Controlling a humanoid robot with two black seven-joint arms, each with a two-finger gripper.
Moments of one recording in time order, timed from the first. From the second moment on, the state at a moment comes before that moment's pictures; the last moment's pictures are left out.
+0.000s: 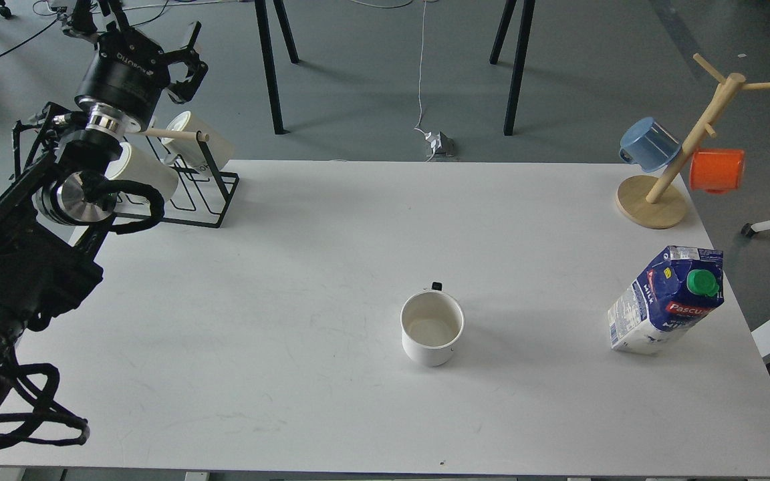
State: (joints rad) left arm -0.82 0.29 -0.99 -0.65 0.16 -0.47 -0.31; right arm -0.23 -0.94 1.18 1.10 0.67 0.49 0.13
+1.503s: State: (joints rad) left arm -0.81 0.37 -0.98 -0.60 0.16 -0.49 -0.17; right arm -0.31 -0.40 1.17 1.24 0.44 0.49 0.14
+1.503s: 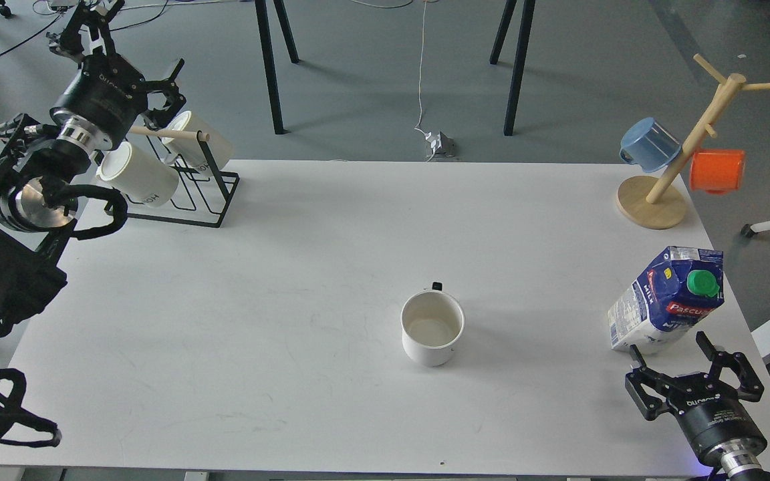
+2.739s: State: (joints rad) left arm -0.79 0.39 -0.98 -0.60 0.16 -0.49 -0.16; right arm -0.18 -0.37 1.14 1.18 0.43 0.49 0.19
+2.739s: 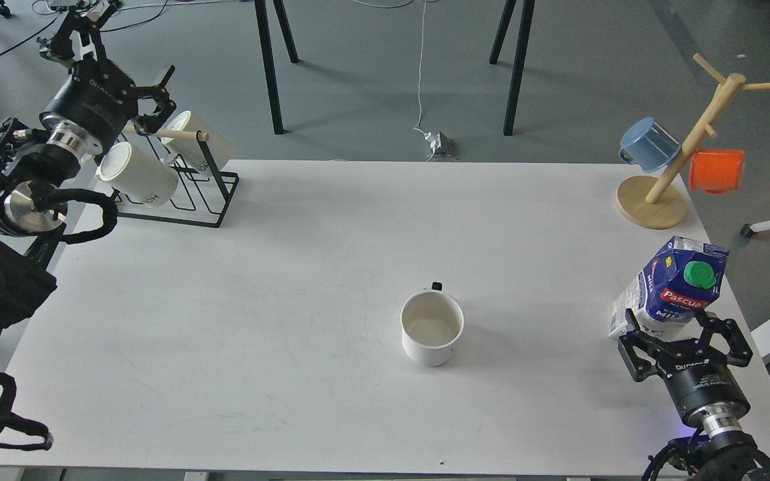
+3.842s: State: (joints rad) left arm -0.81 0.41 -0.99 -0.61 0.10 -0.49 -0.17; right arm -0.24 -0.40 1.18 1.25 0.41 0.49 0.23
